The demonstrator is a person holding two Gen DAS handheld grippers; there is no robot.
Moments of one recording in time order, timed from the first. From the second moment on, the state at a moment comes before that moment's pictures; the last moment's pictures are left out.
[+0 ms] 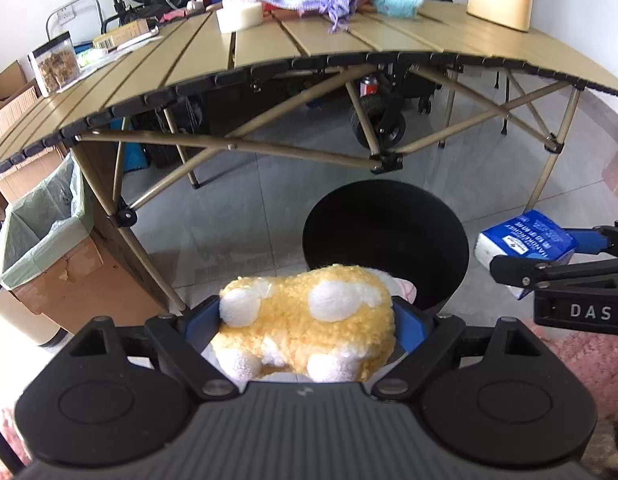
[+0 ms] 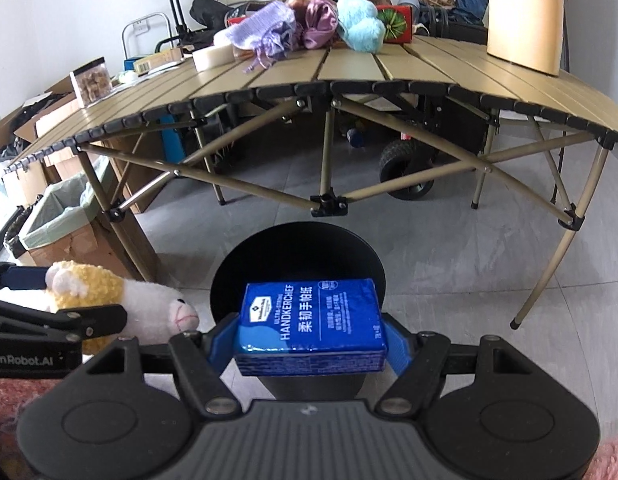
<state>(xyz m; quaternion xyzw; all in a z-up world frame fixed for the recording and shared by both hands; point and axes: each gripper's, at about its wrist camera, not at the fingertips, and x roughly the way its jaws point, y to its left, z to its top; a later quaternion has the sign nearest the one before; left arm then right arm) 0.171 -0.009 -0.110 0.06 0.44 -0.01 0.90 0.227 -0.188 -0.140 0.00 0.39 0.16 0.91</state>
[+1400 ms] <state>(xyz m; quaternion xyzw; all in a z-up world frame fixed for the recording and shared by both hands) 0.247 0.067 -0.162 0.02 0.50 0.09 0.86 0.352 -0.114 -0.215 -0.03 0.49 0.17 0.86</state>
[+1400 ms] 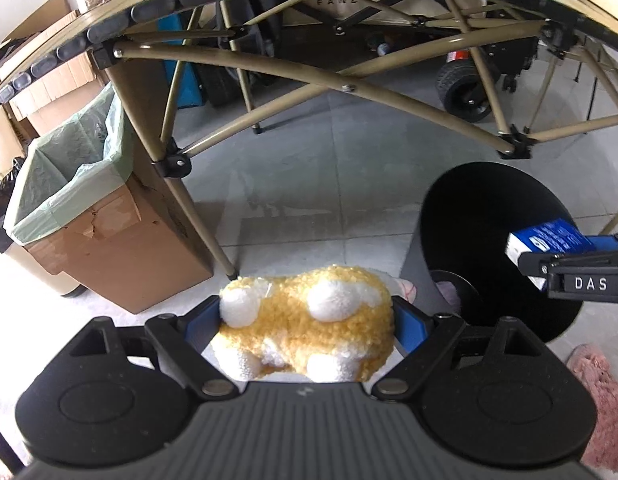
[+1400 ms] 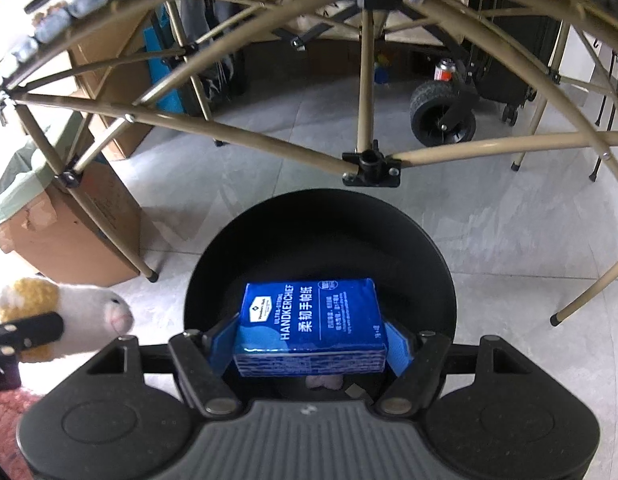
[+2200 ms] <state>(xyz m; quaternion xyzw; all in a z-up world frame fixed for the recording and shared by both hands) 0.271 0.076 -0.179 0.00 0.52 0.09 0.85 0.387 -0.101 -0.251 -0.03 0.55 0.13 0.83</state>
